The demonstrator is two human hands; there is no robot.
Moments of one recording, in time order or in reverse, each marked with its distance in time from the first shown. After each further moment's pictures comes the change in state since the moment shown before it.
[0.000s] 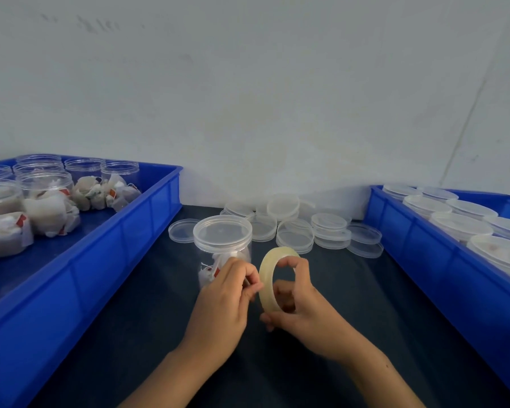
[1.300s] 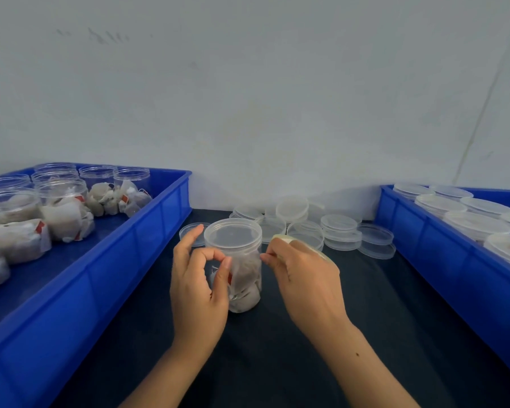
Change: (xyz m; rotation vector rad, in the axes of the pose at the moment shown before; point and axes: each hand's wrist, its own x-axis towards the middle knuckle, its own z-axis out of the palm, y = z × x) left_hand 0.003 -0.020 -0.013 -0.023 0.394 -0.213; right_hand 0.024 -0.047 0.014 -0.739 0.518 -0.114
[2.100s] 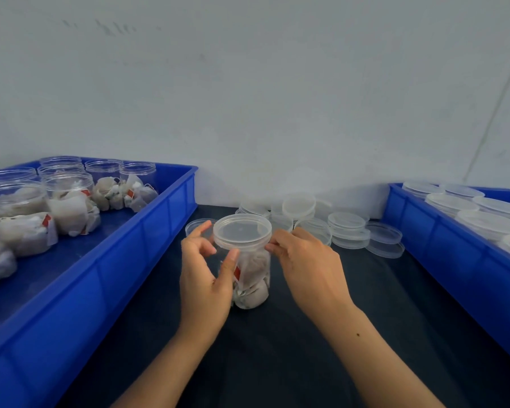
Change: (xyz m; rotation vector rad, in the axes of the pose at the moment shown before) left_hand 0.009 -0.014 0.002 -0.244 -0.069 -0.162; right_hand 0.017 -0.003 0.005 -0.062 -0.107 0.038
